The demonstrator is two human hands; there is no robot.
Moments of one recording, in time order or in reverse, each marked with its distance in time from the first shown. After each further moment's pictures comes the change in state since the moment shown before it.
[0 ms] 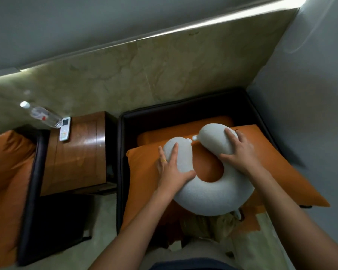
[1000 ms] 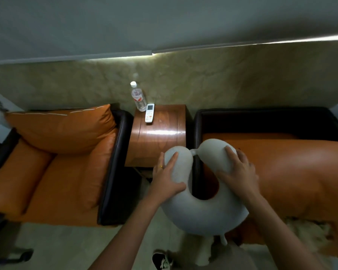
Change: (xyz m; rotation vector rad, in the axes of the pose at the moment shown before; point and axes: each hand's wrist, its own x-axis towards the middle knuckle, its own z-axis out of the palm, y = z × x) left_hand -0.128 -0.323 -0.251 -0.034 0.110 0.023; right_hand -0.169 -0.335 0.198 0.026 0.044 -0.213
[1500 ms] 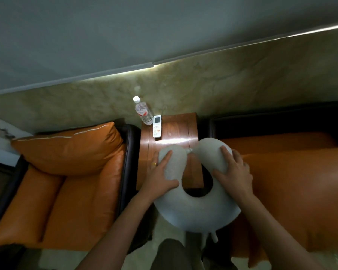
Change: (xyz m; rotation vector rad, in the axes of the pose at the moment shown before) left_hand 0.135 -0.040 -0.087 0.125 -0.009 0.044; right_hand 0.120 -0.059 0.053 0.134 -0.020 0.039
